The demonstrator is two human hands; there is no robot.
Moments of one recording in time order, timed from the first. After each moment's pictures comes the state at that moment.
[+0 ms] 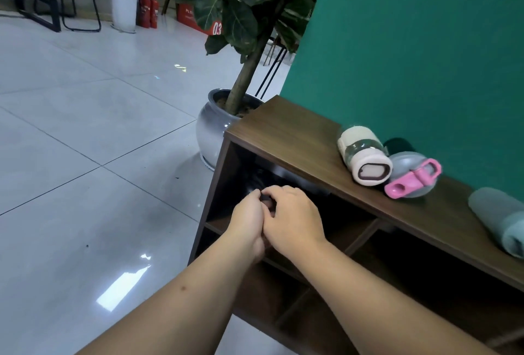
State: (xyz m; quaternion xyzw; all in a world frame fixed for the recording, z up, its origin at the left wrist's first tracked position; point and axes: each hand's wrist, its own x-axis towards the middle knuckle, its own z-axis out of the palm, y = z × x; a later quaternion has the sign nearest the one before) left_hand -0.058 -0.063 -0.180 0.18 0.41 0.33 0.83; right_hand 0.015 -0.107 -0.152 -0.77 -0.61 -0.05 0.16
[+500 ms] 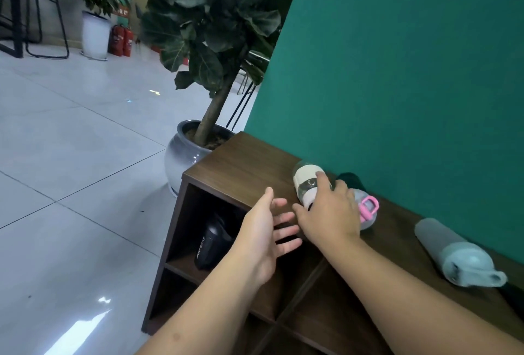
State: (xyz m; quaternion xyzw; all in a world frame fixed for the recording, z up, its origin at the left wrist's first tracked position) left_hand -0.016 -0.095 -0.084 0.24 0.30 0.33 0.87; right_hand 0.118 -0.113 -0.059 -0.88 -0.43 -0.19 0.10
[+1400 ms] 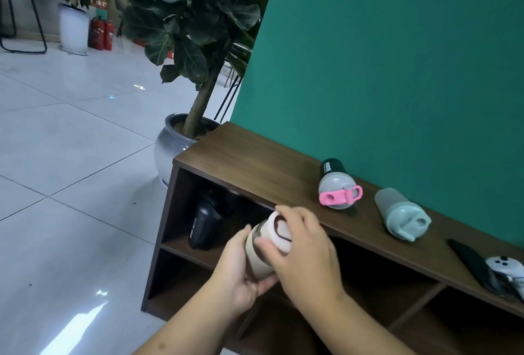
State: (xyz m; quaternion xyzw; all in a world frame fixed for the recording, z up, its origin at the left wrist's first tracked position) left_hand -0.044 -0.159 -0.147 0.15 0.36 0.24 0.89; right_hand 0.034 -0.240 -0.087 -0.79 -0.56 -0.11 0.24
